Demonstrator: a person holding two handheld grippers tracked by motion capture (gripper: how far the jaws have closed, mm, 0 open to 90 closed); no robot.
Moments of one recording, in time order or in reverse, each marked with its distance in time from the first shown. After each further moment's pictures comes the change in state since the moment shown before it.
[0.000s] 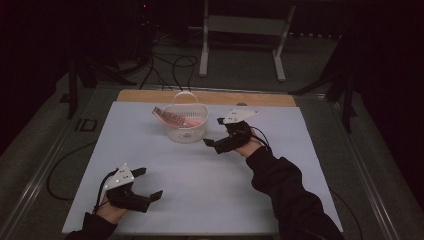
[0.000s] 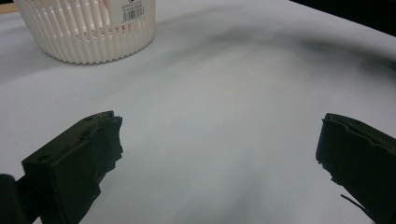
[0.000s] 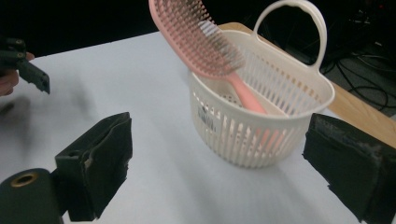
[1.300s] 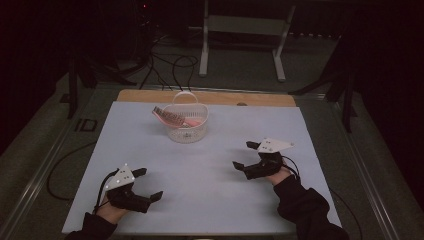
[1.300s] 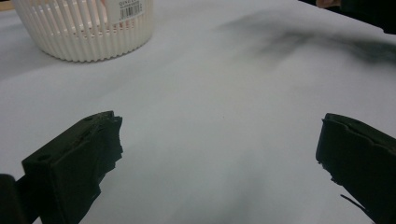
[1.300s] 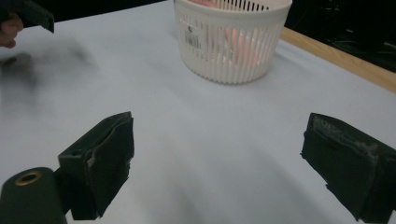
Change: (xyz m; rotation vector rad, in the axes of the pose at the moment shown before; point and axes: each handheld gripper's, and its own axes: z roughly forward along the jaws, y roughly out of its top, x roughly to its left) left arm -0.001 -0.001 0.001 0.008 -0.006 0.004; right arm 0.011 -0.092 -0.070 -0.028 -0.074 0.061
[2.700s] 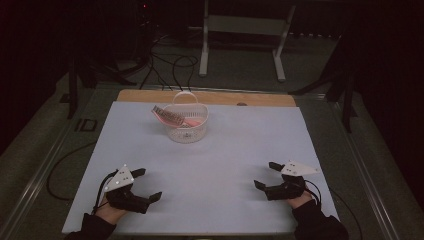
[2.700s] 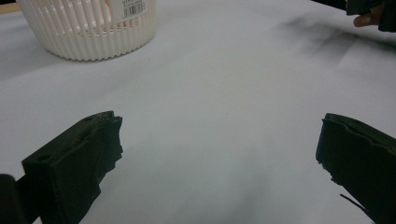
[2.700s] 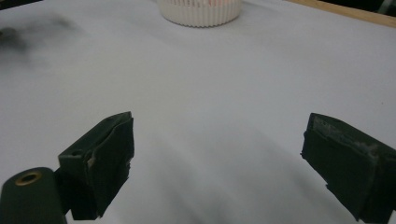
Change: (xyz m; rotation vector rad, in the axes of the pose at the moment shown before) left arm 0.001 -0.003 -0.001 0.000 0.015 0.015; right arm 0.010 -0.065 -0.057 0.030 -0.093 0.103
